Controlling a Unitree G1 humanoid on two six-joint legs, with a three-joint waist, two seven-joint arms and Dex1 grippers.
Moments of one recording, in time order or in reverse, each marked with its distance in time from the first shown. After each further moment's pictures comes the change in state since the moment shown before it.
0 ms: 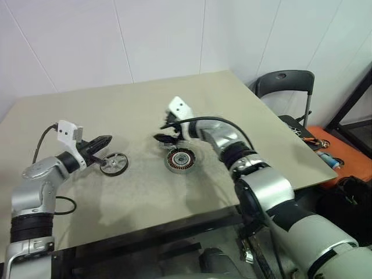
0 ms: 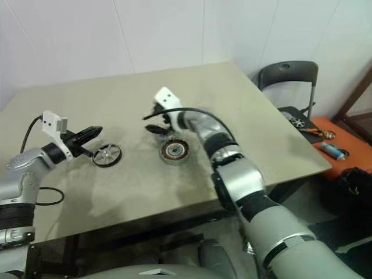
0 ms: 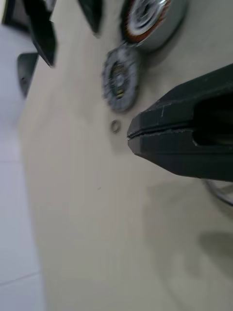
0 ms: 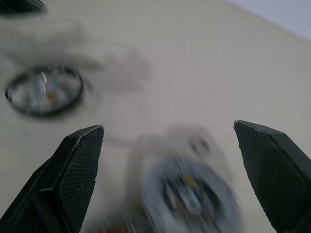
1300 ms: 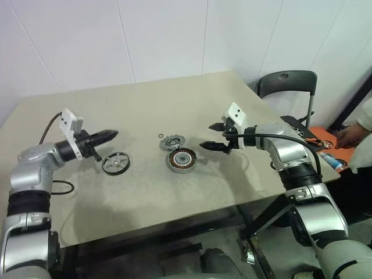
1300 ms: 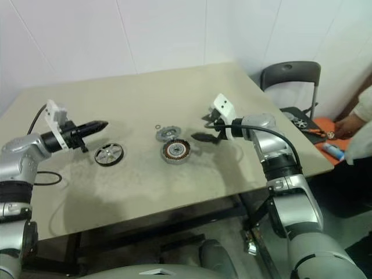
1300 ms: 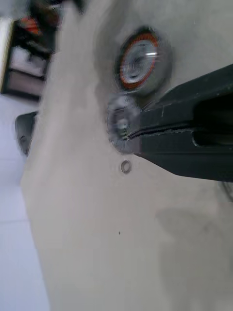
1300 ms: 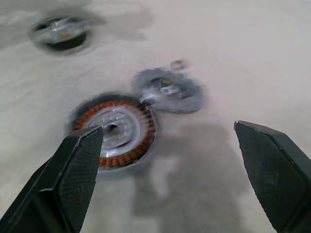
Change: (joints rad) left arm -0.127 0.043 -0.121 0.273 0.095 -0.296 -0.311; right arm 0.384 -0.381 0.070 -0.730 0.232 0.402 0.252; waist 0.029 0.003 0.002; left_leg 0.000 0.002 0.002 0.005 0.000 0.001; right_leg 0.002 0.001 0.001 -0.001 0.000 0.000
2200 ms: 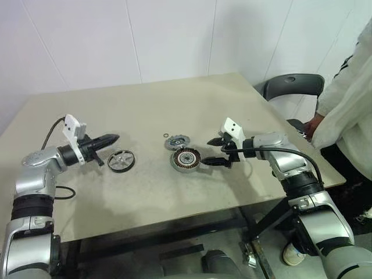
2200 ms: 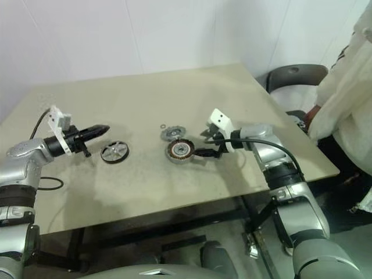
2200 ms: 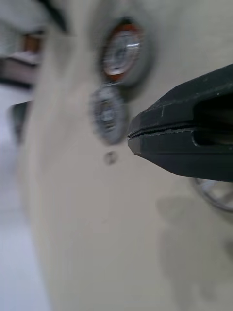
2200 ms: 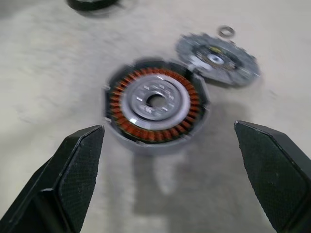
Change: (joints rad) left arm -0.100 -0.022 0.034 0.077 0.007 -0.009 0.113; right arm 0.015 -0.002 0.052 0.025 -0.041 0.012 -0.050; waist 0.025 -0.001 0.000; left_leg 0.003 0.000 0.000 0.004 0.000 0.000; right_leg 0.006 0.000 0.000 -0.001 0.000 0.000
